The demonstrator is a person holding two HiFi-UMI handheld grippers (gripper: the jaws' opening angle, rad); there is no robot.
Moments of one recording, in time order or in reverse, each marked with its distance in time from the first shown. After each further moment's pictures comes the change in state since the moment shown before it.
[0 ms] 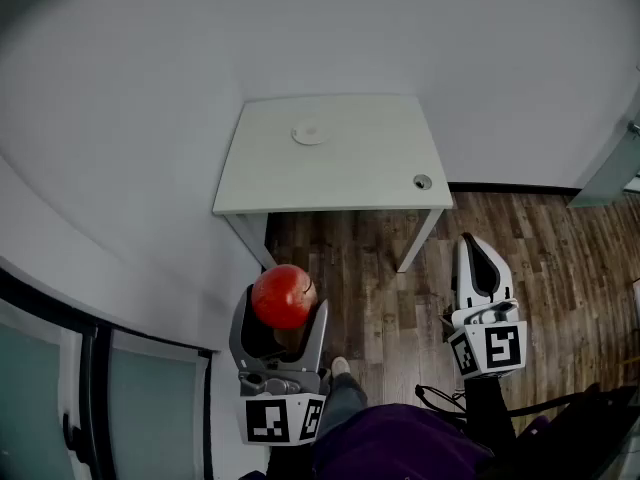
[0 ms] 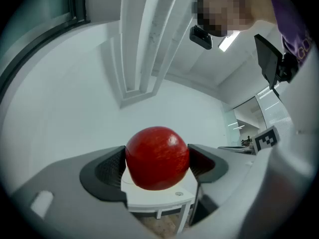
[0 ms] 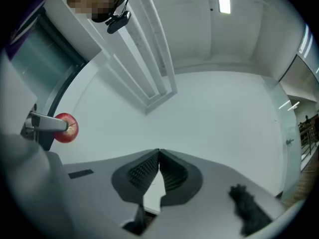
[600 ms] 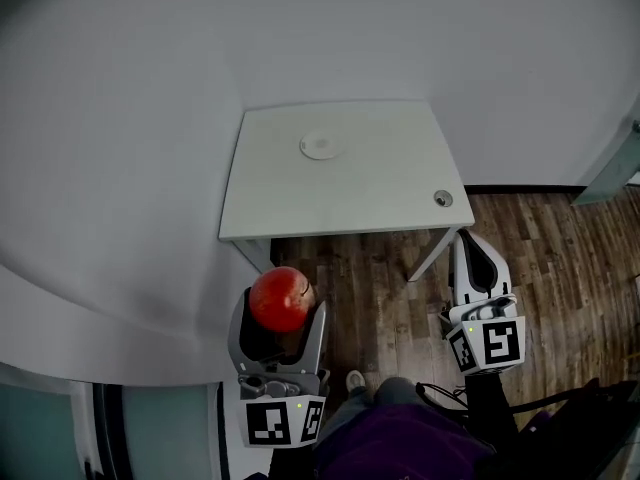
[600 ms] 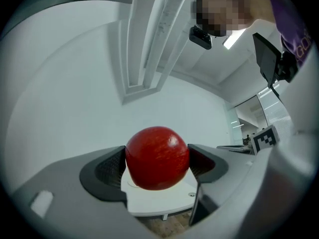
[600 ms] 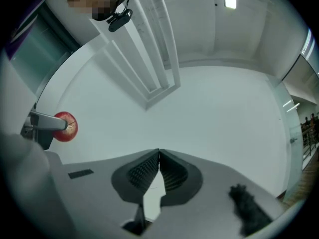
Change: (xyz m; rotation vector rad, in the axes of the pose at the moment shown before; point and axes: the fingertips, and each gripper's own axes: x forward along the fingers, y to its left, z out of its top) left arm 0.076 0.087 -0.017 -0.001 0.023 -0.004; right arm 0.110 0.036 -0.022 -0.011 0.028 -0.003
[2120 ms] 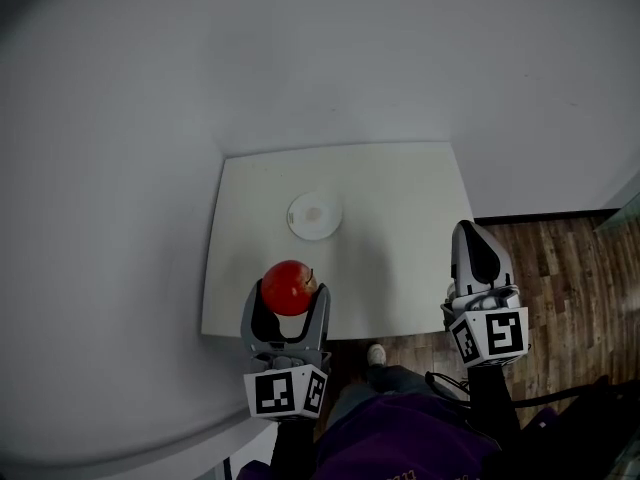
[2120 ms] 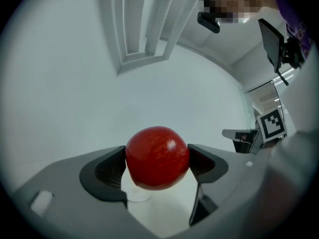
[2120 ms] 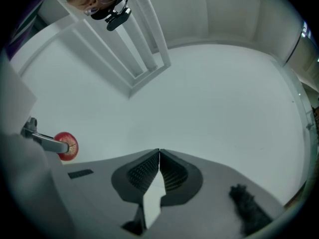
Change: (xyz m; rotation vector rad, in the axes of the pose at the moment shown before) left arm 0.305 0.046 -0.116 -0.018 0.150 0.052; right arm 0.278 -0.128 -0.073 0.048 0.011 0.022
